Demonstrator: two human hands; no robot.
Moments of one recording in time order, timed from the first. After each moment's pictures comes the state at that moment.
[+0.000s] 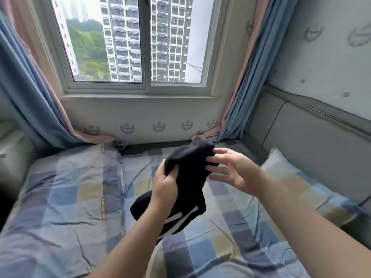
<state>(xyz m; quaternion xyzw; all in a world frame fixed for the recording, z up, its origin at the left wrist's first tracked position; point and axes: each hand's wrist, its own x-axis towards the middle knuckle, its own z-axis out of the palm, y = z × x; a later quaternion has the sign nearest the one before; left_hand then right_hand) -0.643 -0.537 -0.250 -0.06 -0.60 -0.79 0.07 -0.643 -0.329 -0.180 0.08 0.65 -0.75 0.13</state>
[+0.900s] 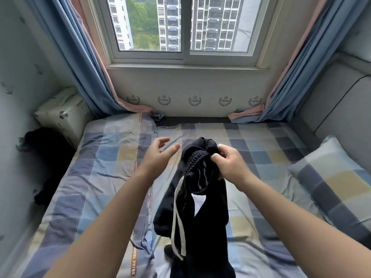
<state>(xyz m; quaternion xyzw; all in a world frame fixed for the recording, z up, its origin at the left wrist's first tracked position) -0.637 -0.579 -0.261 0.10 -0.79 -0.60 0.00 -0.652 -0.353 -0.264 -0.07 0.79 -0.60 0.06</state>
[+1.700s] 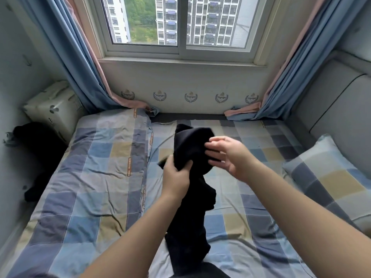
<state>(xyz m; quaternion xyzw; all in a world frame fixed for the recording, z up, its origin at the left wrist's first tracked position) -0.625 -0.483 -0.317 0.15 -0.68 -0.71 0.10 -0.680 -0.329 -0.245 0.09 0.67 -0.72 0.19</state>
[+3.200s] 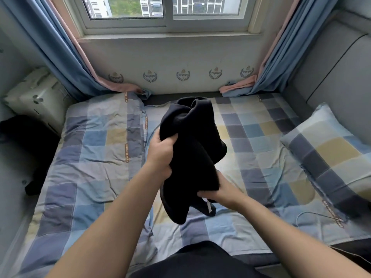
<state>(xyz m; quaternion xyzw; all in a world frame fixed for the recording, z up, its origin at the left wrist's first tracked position) -0.646 -0.513 -0.303 0.18 -0.57 -0.80 0.01 -0.596 -0.311 -0.382 -0.02 0.84 -0.49 0.25</state>
